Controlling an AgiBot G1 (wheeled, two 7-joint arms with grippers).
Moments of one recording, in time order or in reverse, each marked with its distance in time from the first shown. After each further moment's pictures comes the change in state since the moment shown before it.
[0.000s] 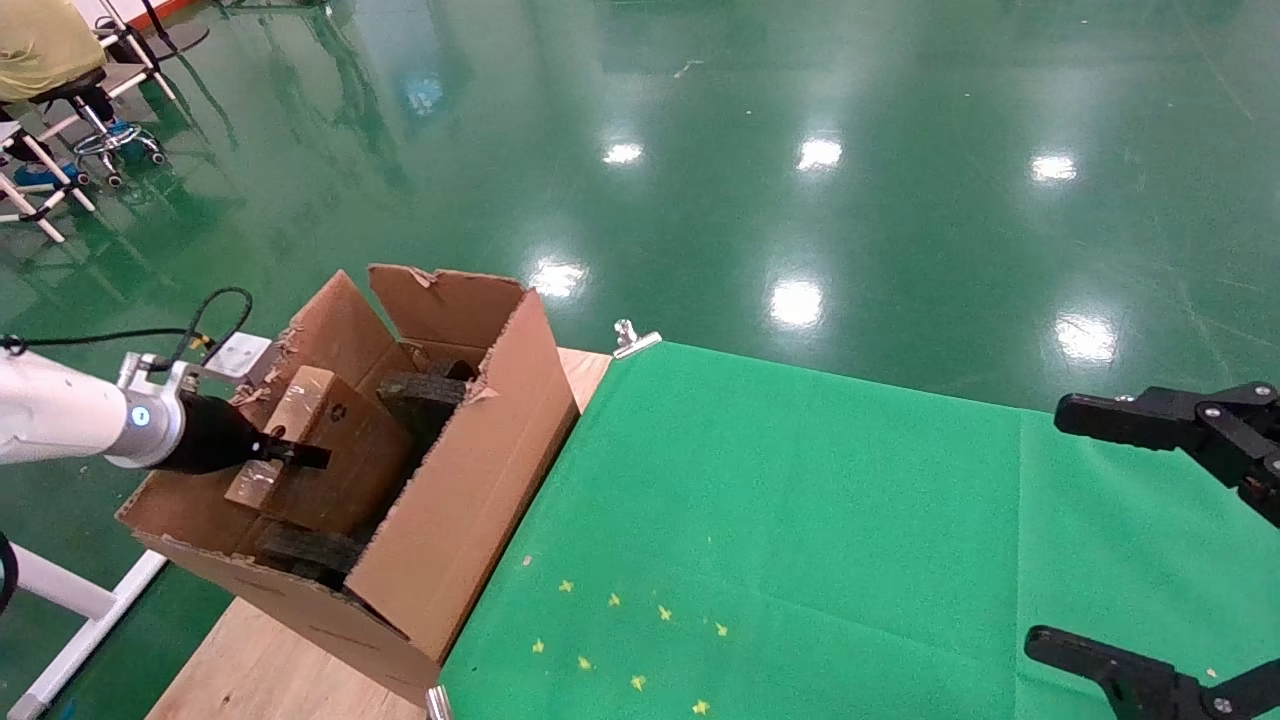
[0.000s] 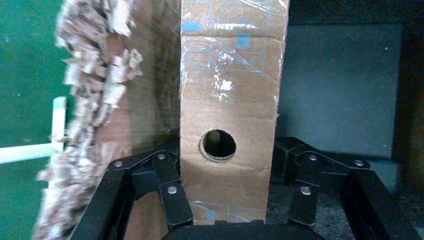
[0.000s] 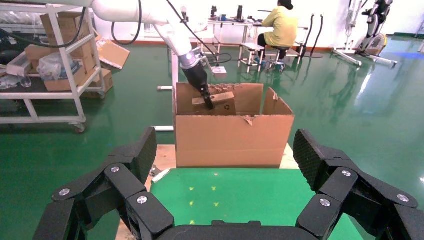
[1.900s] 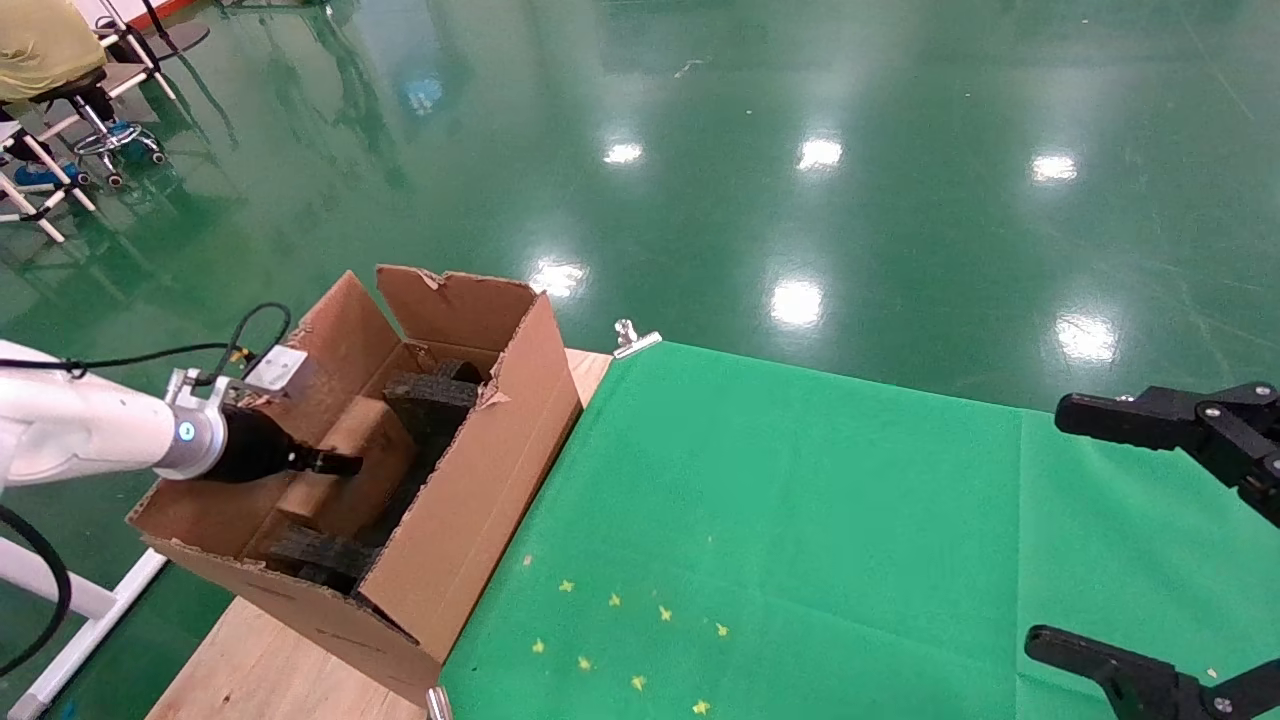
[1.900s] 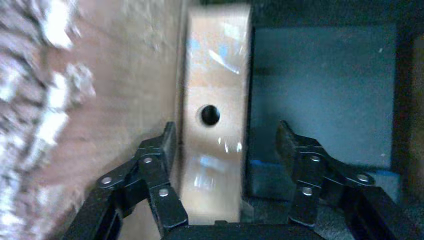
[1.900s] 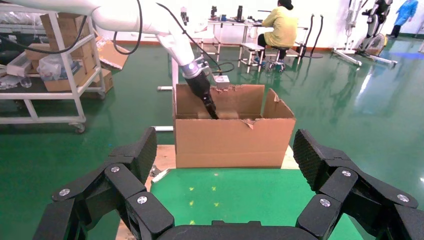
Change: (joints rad) left arm 0.066 0.033 -0.028 -0.033 -0.040 -0.054 0.004; right arm 0.000 0.000 -0.001 -0.001 0.000 0.000 -0.001
